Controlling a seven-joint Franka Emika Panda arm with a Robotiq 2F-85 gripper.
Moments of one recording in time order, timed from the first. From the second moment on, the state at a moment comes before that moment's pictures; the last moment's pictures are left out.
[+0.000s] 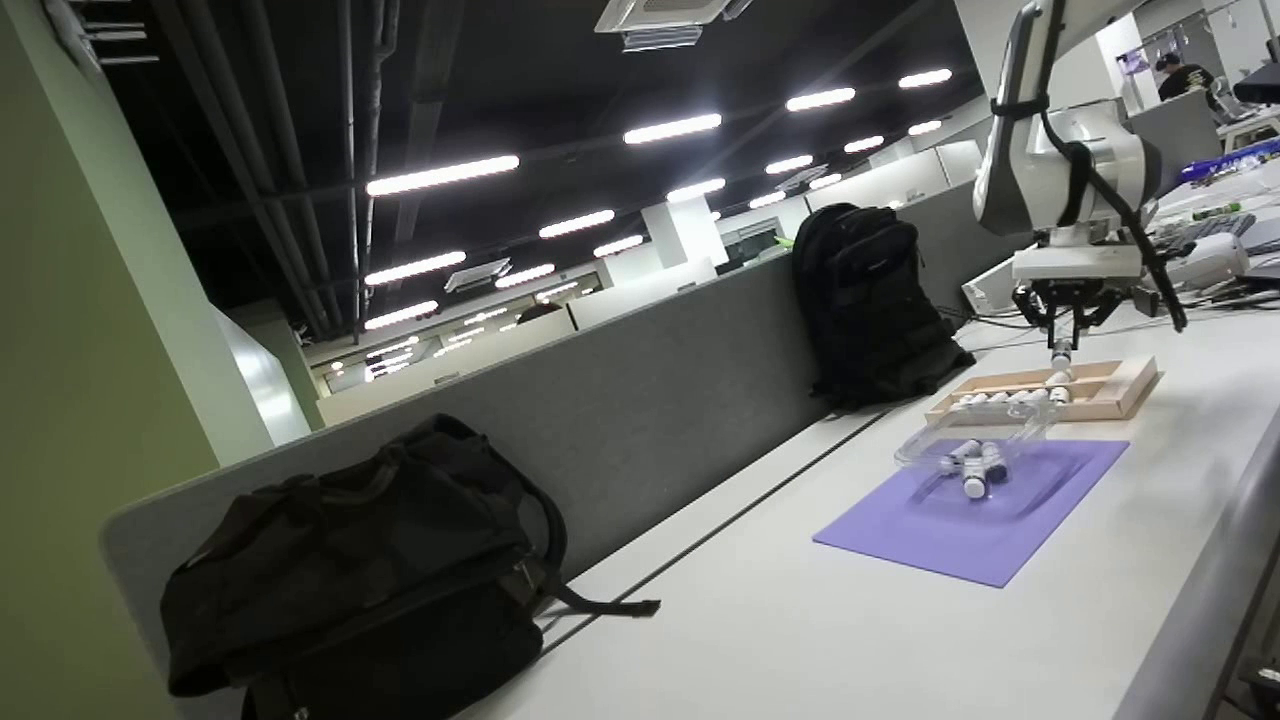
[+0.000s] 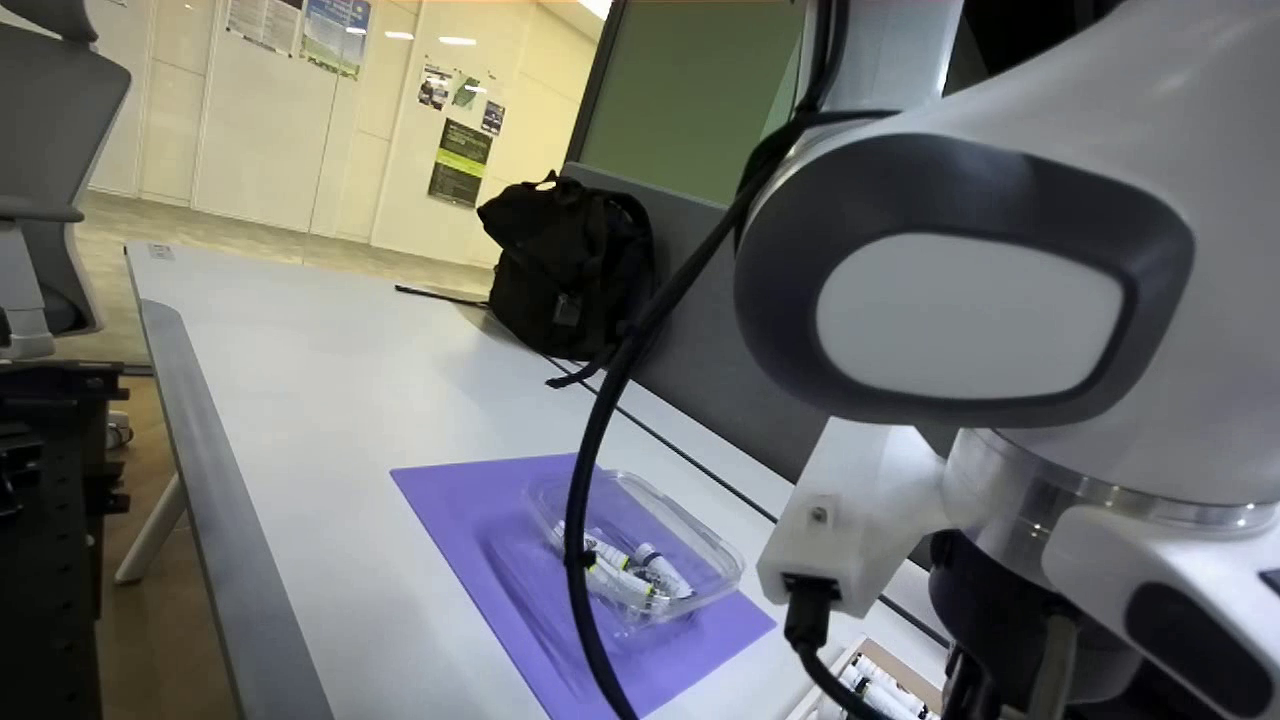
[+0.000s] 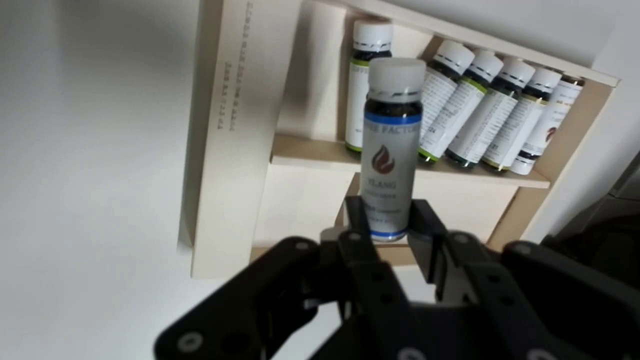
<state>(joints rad) -0.99 0.43 0.34 -2.37 0.32 3.15 0.29</state>
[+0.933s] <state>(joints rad) -0.86 0.38 0.29 -2.30 0.45 3.07 0.31</state>
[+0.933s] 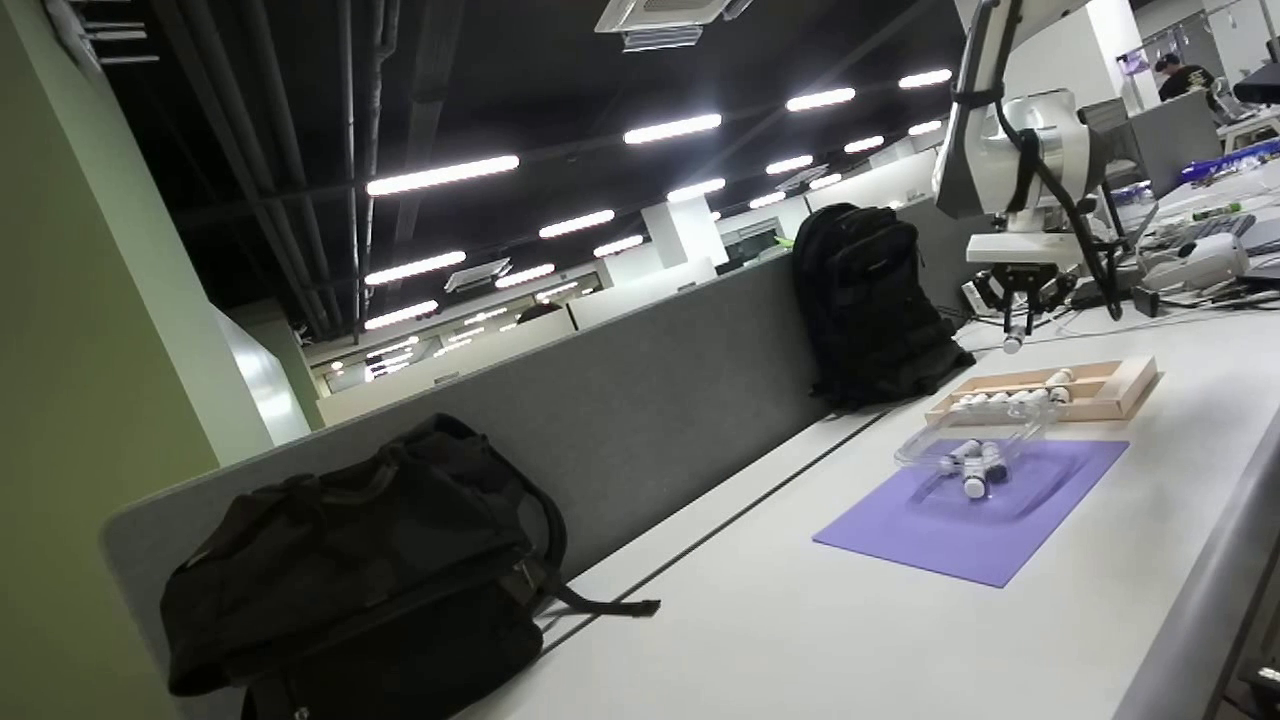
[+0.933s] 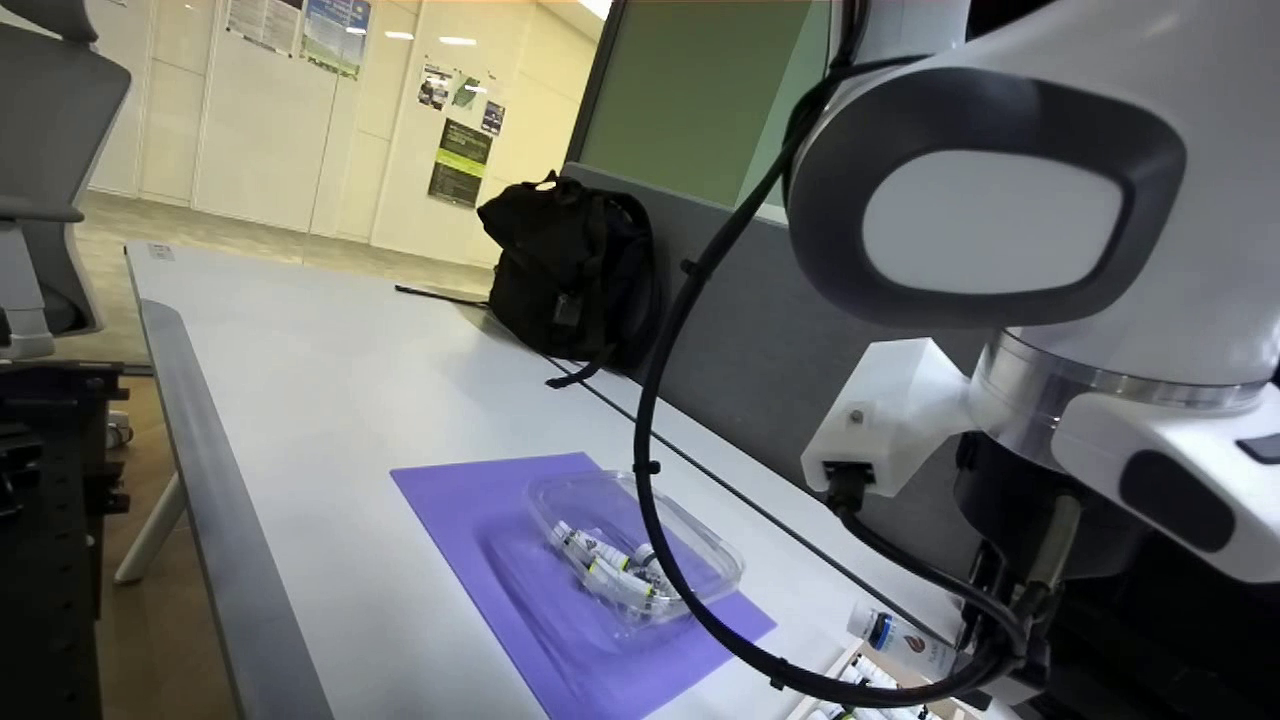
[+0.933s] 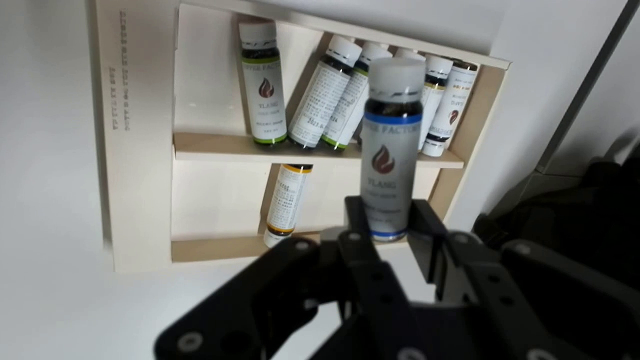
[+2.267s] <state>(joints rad) -0.48 0.40 0.08 -2.08 0.60 2.80 0.40</state>
